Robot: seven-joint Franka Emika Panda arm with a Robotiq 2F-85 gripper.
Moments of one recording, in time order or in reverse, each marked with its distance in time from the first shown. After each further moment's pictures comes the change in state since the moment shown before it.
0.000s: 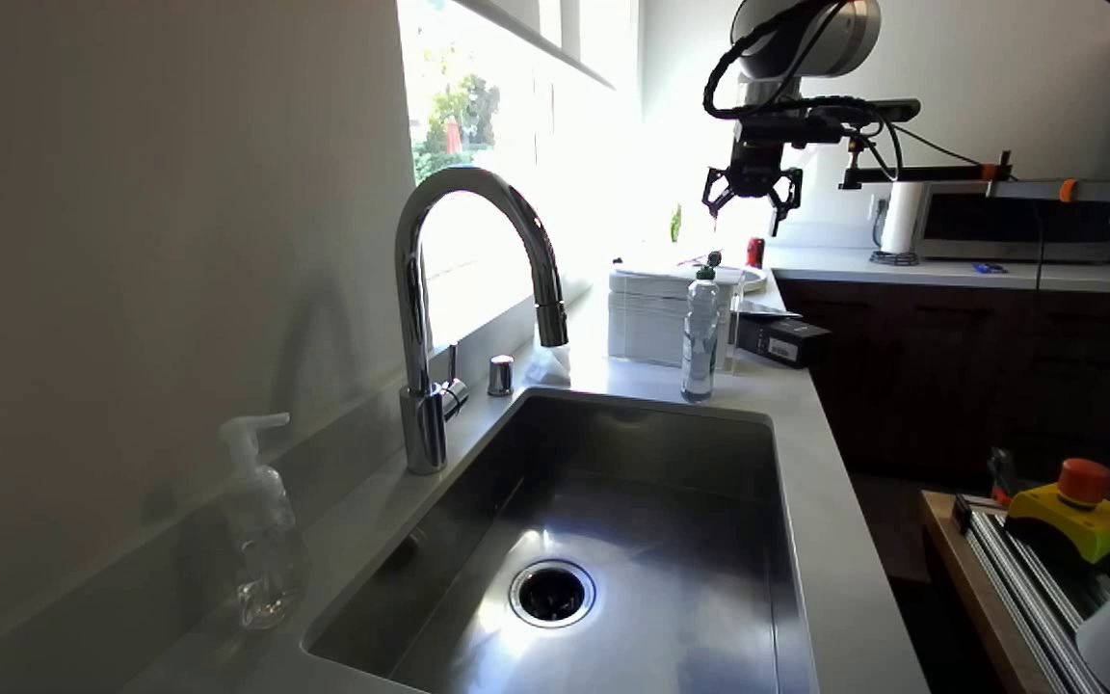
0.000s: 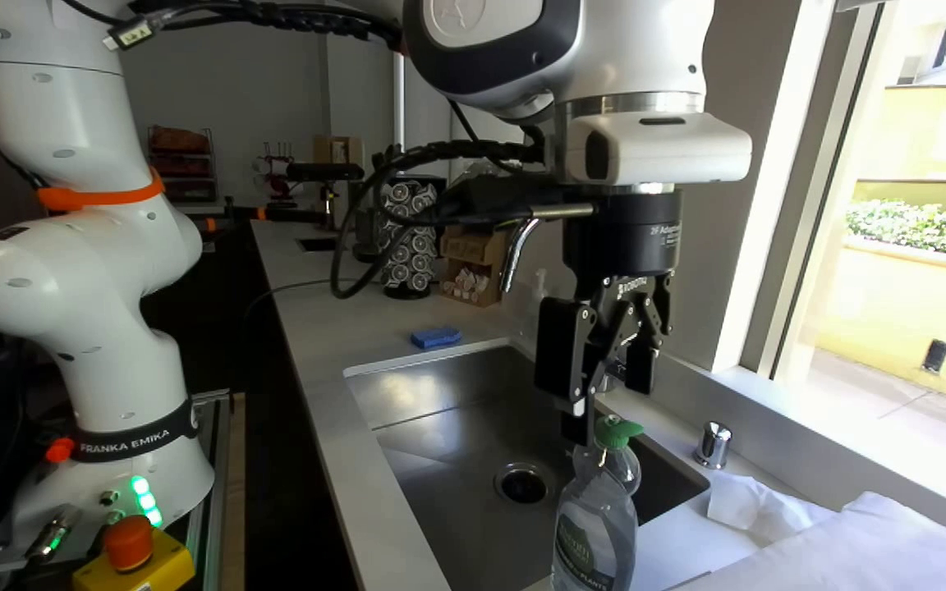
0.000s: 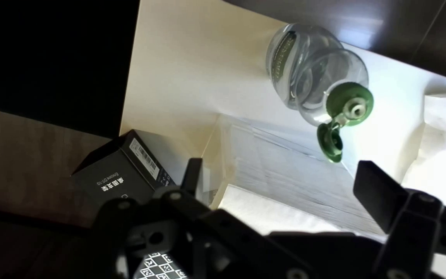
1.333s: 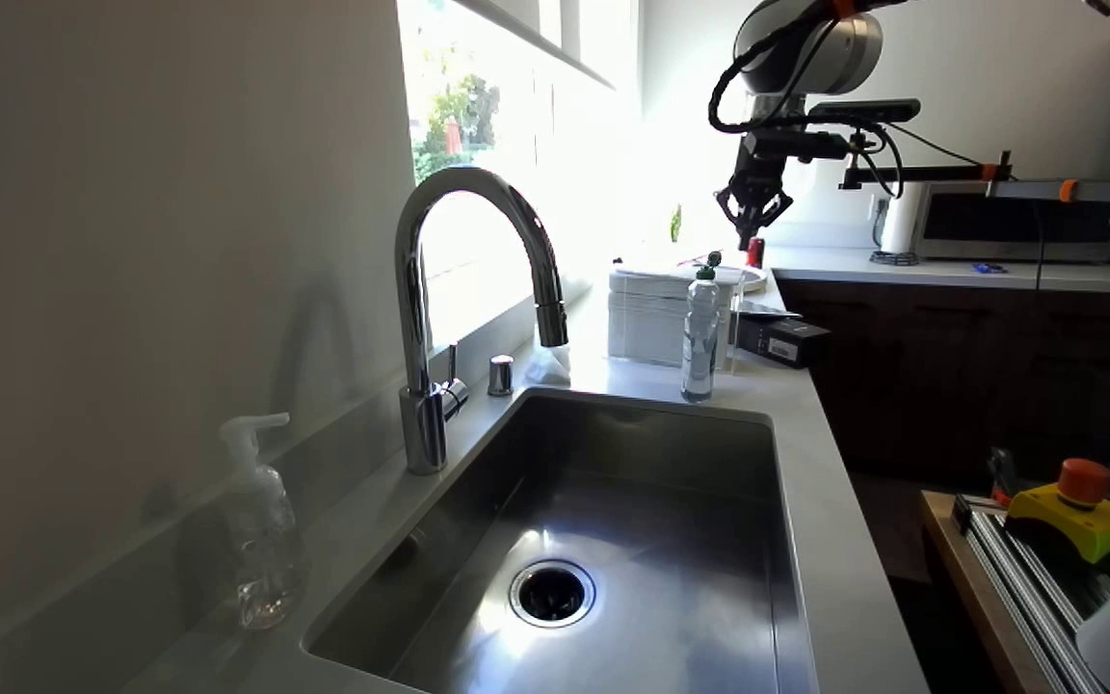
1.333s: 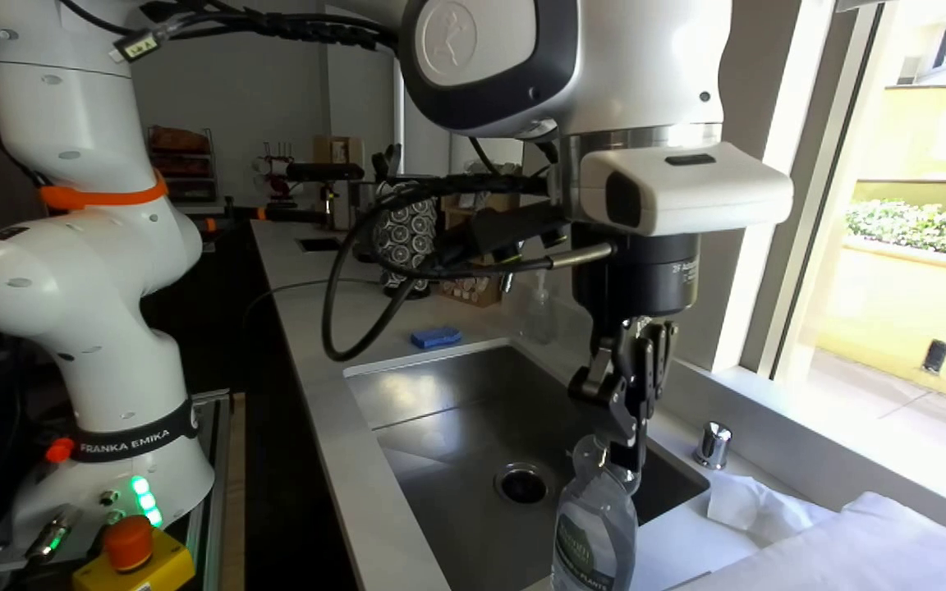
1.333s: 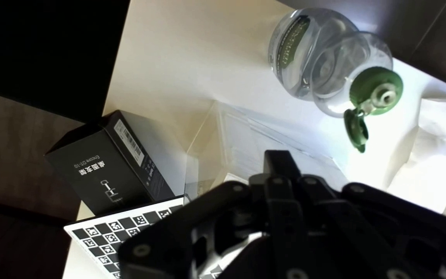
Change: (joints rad) arm 0.000 0.044 -0.045 -0.002 0.077 0.071 -0.181
